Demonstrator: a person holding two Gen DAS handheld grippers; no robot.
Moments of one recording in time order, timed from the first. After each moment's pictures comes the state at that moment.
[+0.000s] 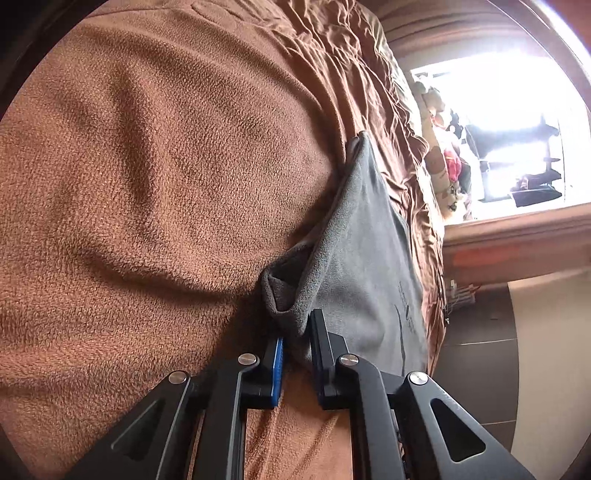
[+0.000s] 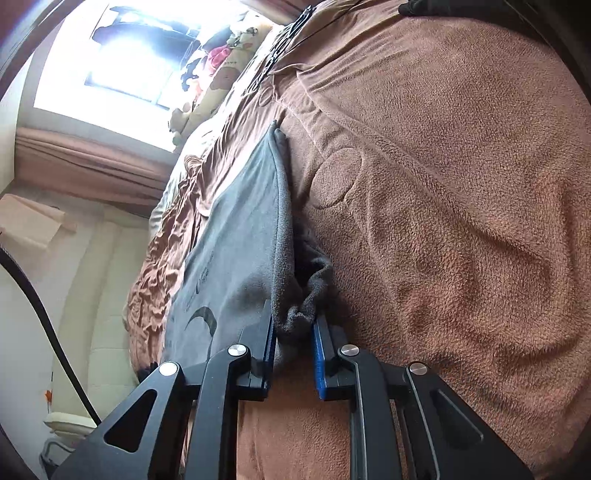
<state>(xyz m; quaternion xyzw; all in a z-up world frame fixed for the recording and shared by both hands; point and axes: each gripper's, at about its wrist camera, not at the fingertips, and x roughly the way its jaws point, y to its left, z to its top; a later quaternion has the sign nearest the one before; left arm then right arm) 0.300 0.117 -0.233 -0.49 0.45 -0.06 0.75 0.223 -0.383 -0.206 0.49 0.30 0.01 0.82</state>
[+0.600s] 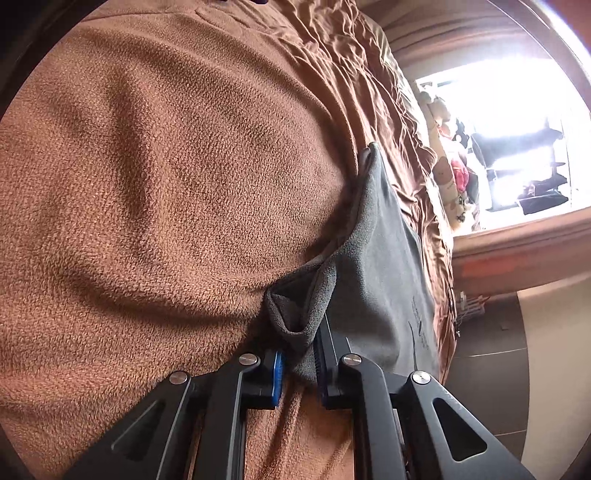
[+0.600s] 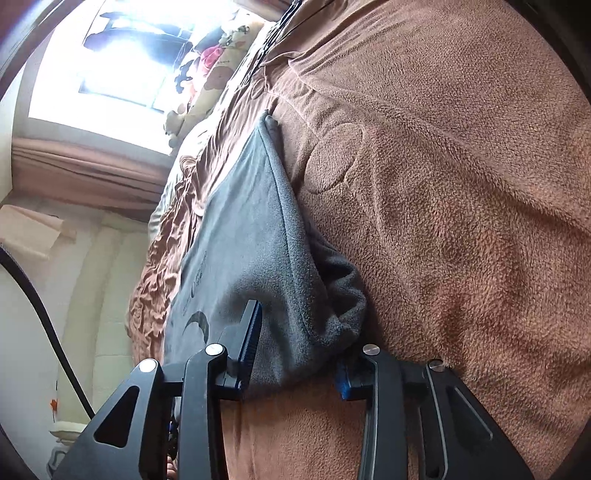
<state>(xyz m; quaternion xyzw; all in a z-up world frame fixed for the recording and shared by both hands) 0.306 0.117 -0.241 -0.48 0.43 -0.03 0.76 0.248 -0.375 -0.229 0.51 0.29 0.00 0.81</state>
